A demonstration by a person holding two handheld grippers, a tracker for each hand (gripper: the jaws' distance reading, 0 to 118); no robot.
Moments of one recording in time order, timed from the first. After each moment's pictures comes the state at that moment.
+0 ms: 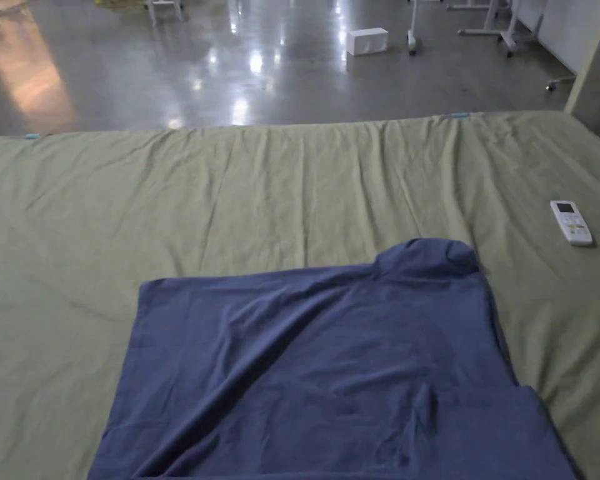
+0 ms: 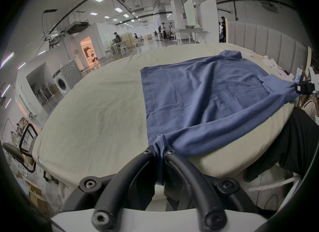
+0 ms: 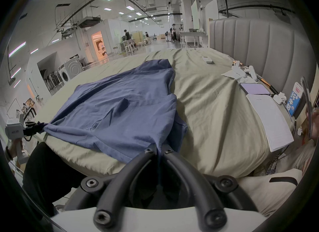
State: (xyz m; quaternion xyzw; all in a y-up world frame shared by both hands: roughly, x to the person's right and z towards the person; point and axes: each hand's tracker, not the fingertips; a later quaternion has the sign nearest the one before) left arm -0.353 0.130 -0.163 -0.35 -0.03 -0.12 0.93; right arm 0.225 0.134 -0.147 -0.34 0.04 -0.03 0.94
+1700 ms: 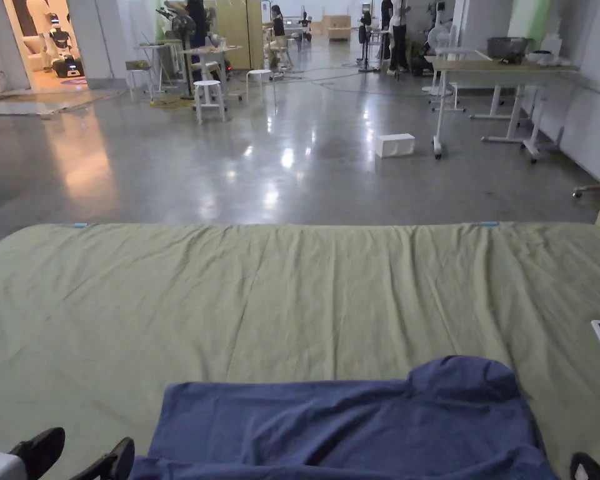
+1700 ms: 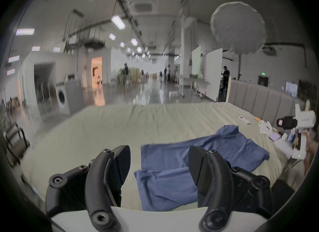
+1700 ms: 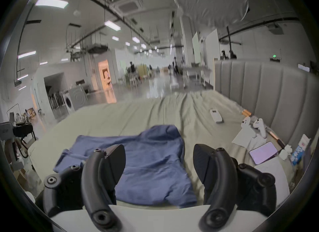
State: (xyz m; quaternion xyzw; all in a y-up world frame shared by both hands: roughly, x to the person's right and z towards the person) left arm -0.340 0.281 -0.215 -0.12 -0.03 -0.04 0.99; right arm 0.202 0.251 -0.243 -0.15 0.04 -0.04 0.99
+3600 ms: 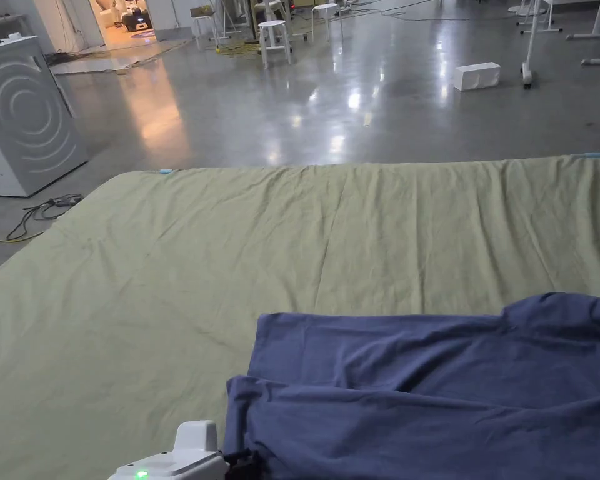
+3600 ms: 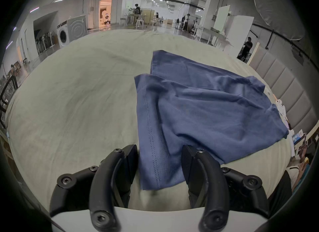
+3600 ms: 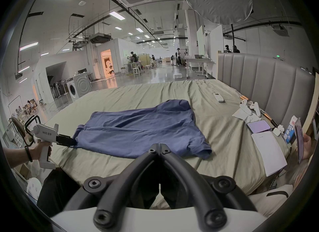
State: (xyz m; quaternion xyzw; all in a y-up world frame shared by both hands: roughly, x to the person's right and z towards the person) left arm -0.382 0.094 -0.309 -0.42 0.01 0.08 0.90; right arm 0.142 0.221 -0.156 -0.22 0.06 -0.02 0.97
